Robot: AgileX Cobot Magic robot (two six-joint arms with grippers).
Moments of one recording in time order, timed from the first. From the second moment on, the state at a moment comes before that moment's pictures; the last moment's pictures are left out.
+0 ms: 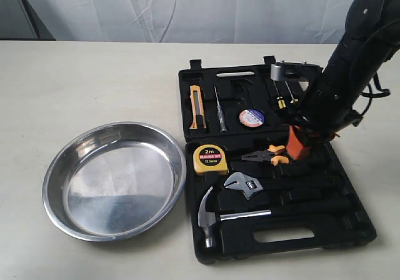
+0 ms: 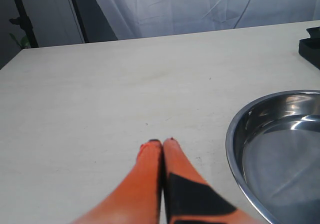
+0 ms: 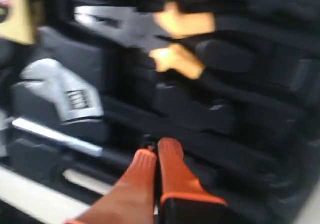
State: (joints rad) left arm 0.01 0.00 0.00 0.34 0.36 -0.28; right arm 0.22 1.85 -1.19 0.37 1.14 -0.35
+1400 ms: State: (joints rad) left arm 0.01 0.00 0.00 0.34 0.36 -0.28; right arm 0.57 1.85 -1.19 0.02 1.05 -1.15
